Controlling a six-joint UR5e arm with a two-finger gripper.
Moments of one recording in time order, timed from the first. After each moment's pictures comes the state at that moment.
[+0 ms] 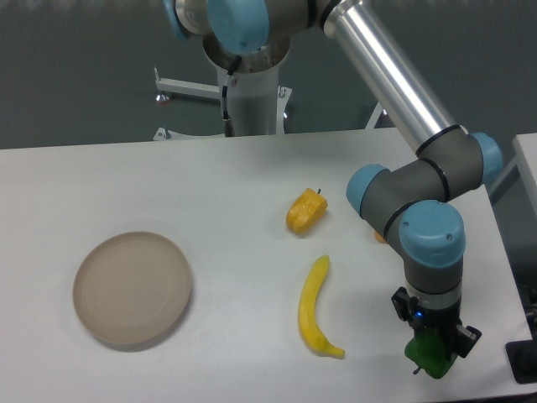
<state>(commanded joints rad) 2.32 -2.48 -0.77 -1.11 1.67 1.25</state>
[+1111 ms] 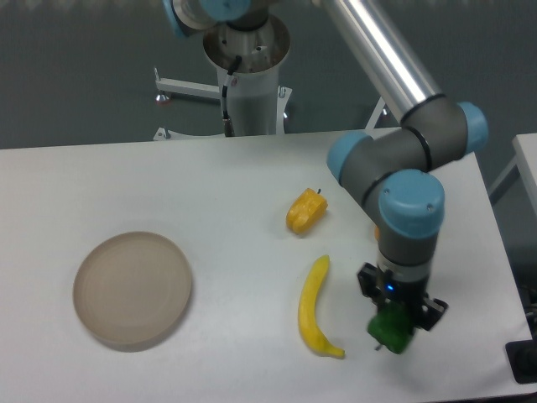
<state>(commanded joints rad) 2.26 -2.25 -1.02 -1.25 1.49 0.96</state>
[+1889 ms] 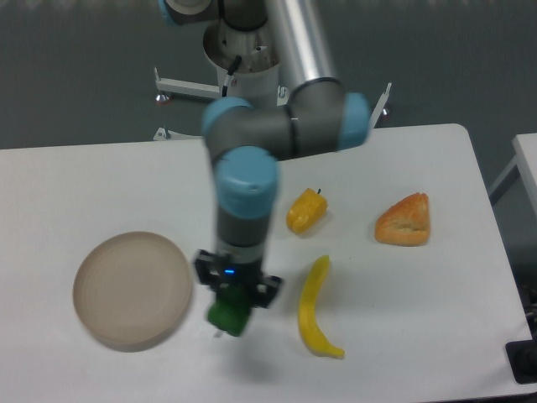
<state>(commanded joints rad) 1.91 -2.15 -1.18 -1.25 1.43 0.32</state>
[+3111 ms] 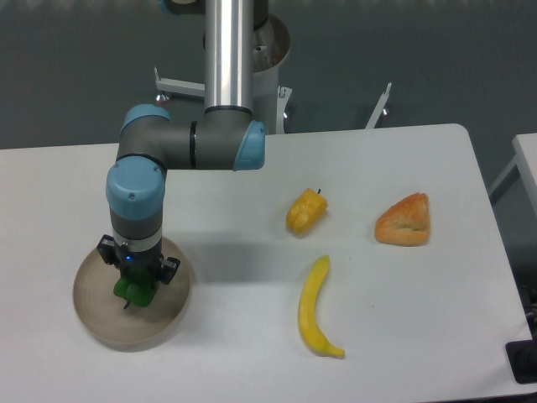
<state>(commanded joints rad) 1.83 -2.15 -1.39 -1.05 1.40 0.32</state>
